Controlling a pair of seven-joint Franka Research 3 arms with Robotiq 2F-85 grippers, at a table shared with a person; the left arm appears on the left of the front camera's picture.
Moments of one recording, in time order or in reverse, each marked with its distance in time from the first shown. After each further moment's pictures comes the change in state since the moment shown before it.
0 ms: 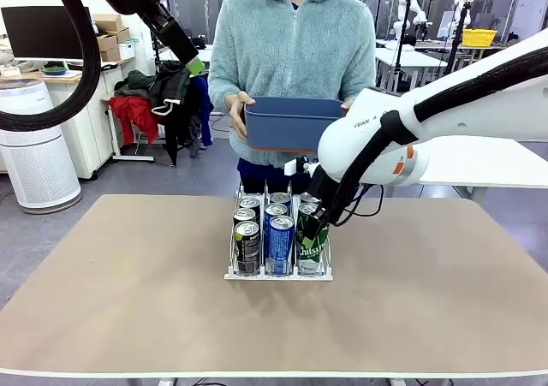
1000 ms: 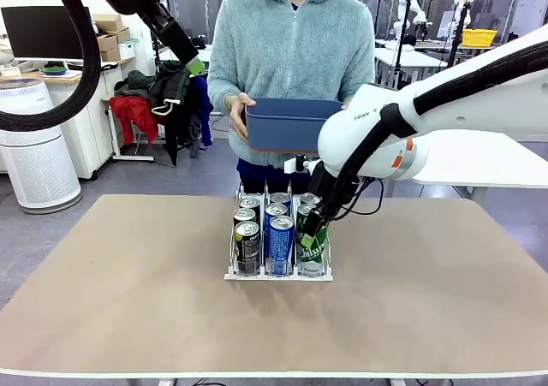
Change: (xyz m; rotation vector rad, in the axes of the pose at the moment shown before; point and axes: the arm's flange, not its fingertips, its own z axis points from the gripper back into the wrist) left arm 0.000 0.000 0.000 0.000 0.000 0.000; right arm 0.002 0.001 0.009 0.027 0.016 -0.003
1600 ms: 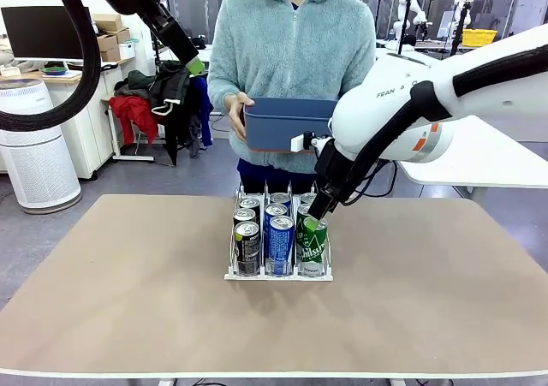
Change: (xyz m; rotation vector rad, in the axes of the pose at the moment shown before) left arm 0.000 0.000 0.000 0.000 0.000 0.000; right arm -0.010 0.024 0.056 -0.058 -0.066 0.021
